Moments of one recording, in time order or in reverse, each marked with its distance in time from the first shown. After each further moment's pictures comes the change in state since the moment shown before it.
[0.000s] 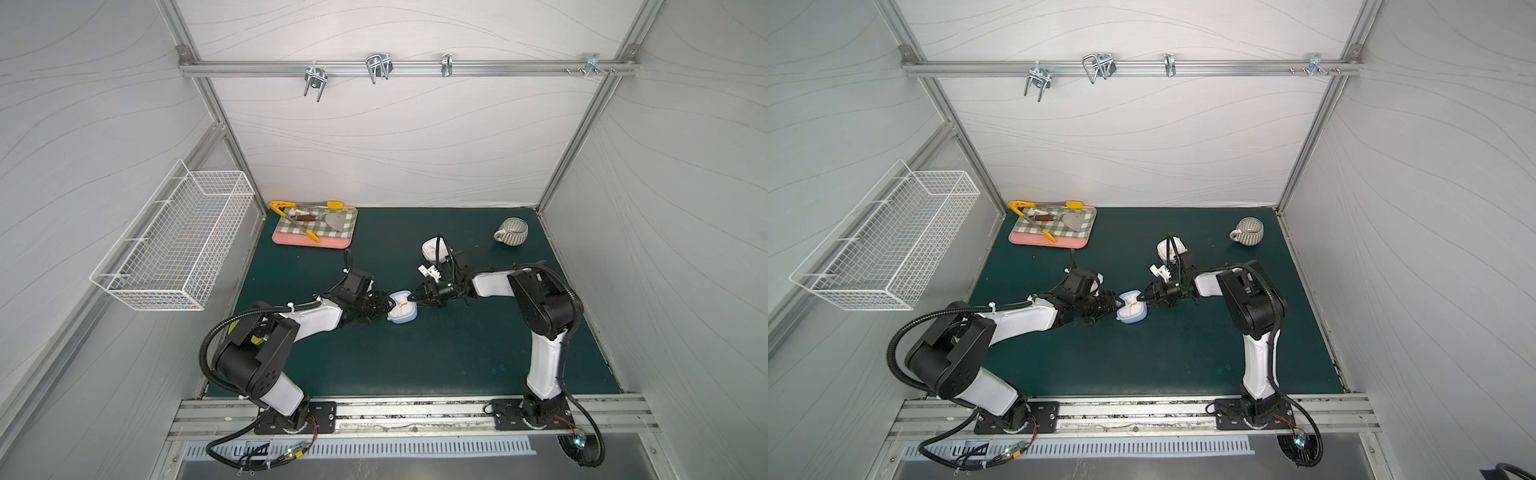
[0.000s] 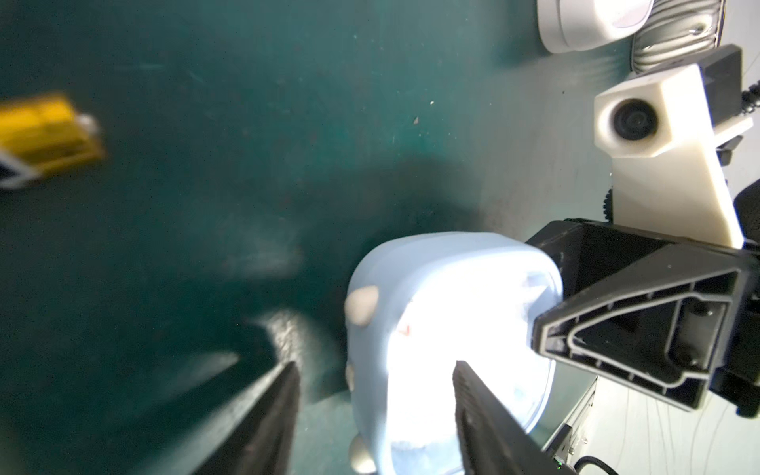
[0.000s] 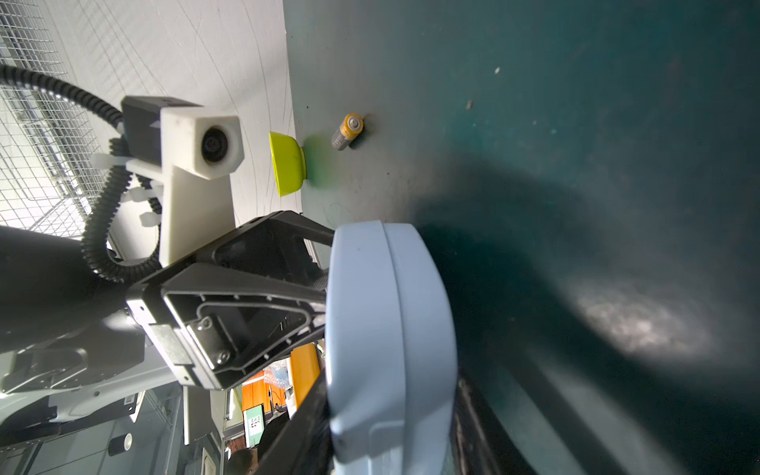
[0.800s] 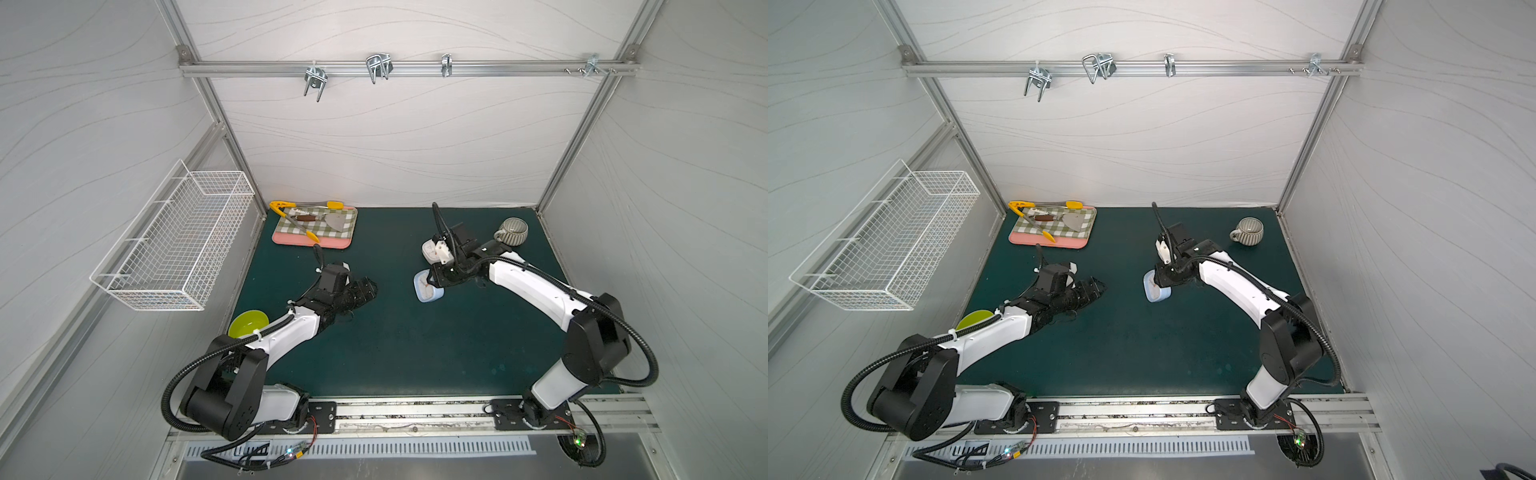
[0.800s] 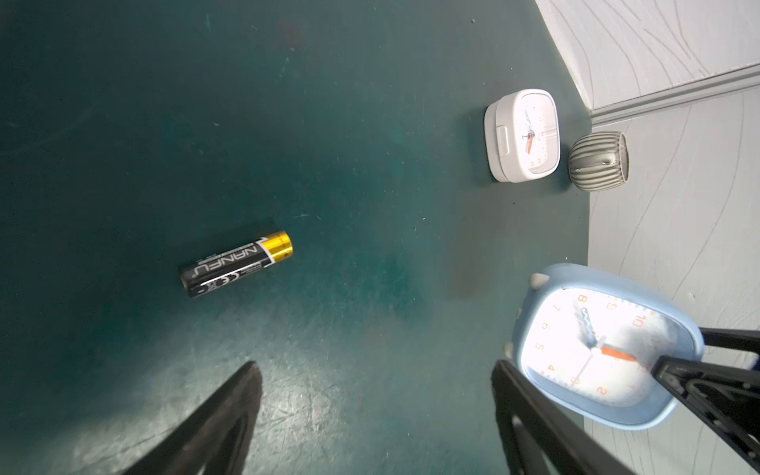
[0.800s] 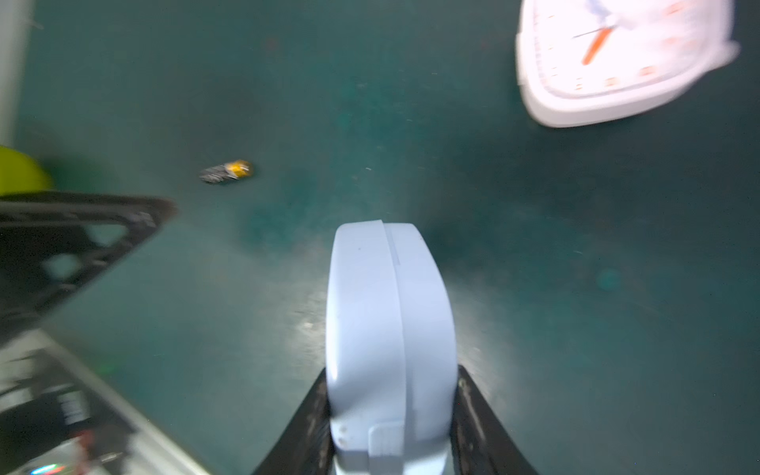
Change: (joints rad) left arm 0.142 -0.211 -0.058 -0.018 -0.063 0.014; right arm 0.175 -0.347 0.359 -0.829 0.954 -0.325
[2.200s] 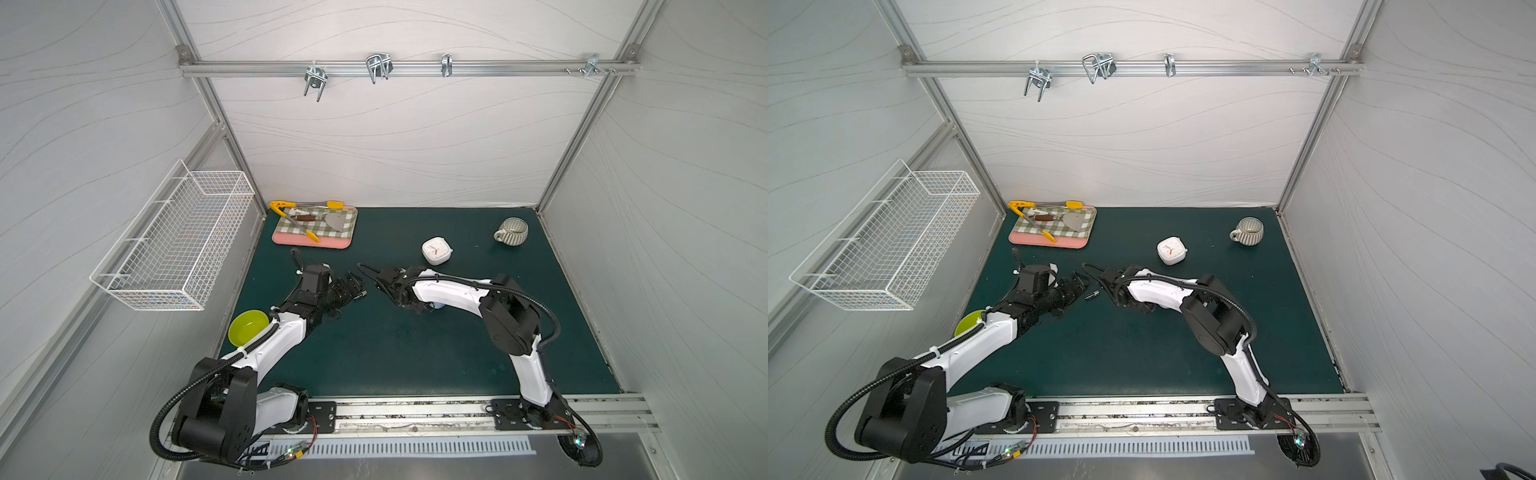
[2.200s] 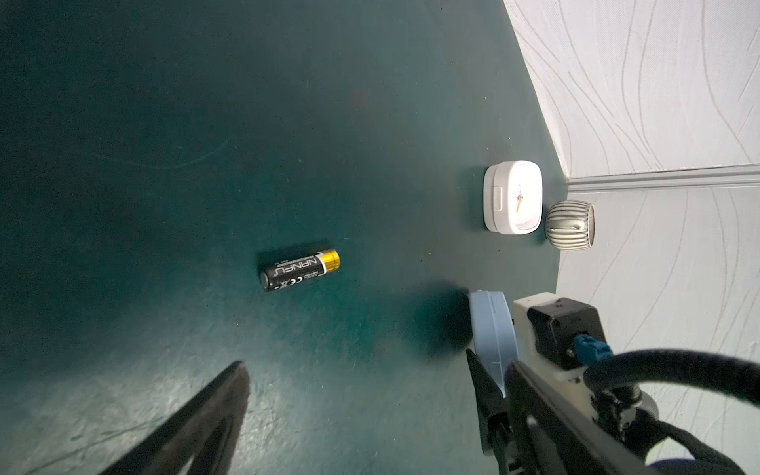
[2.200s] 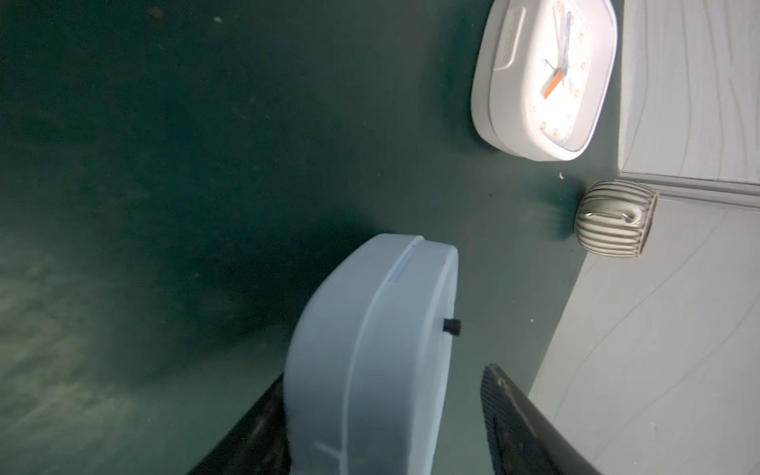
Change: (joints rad) left arm 0.144 -0.113 -0.034 -0.061 0.034 -0.087; right arm 0.330 0.467 0.203 -0.204 0.803 -0.115
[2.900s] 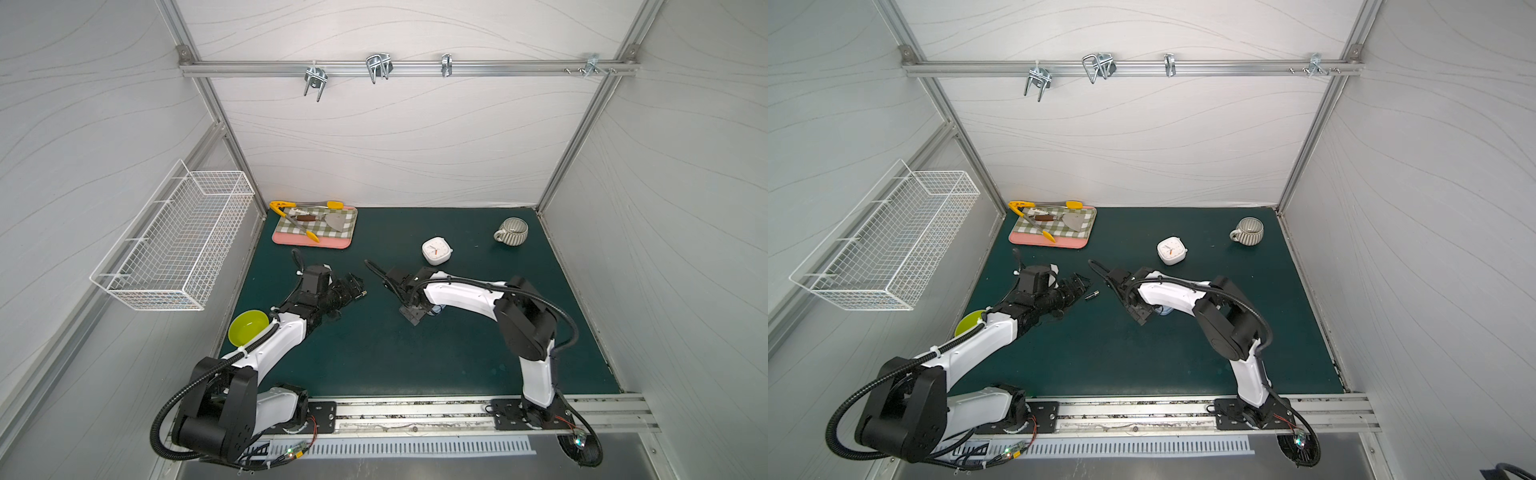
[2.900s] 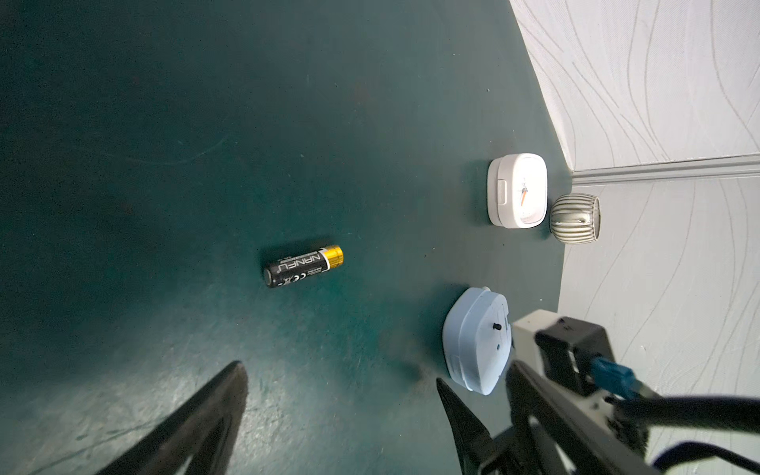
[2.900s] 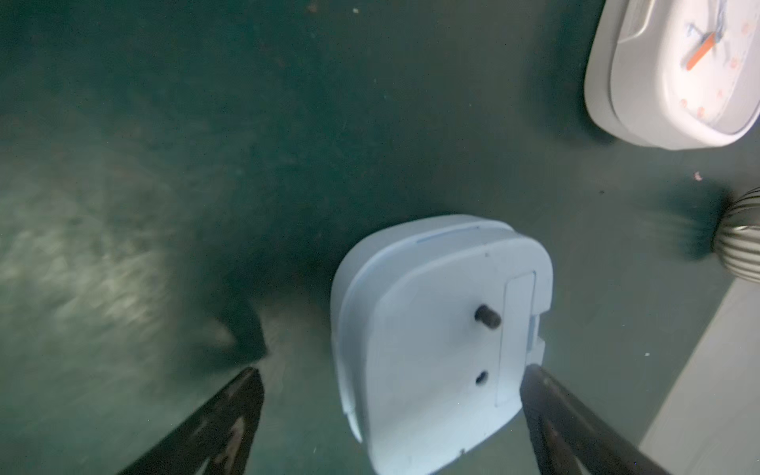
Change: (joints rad) left arm -0.006 0.009 -0.007 0.001 0.010 0.024; right arm -0.040 -0.167 -0.175 0.164 -0.300 -0.004
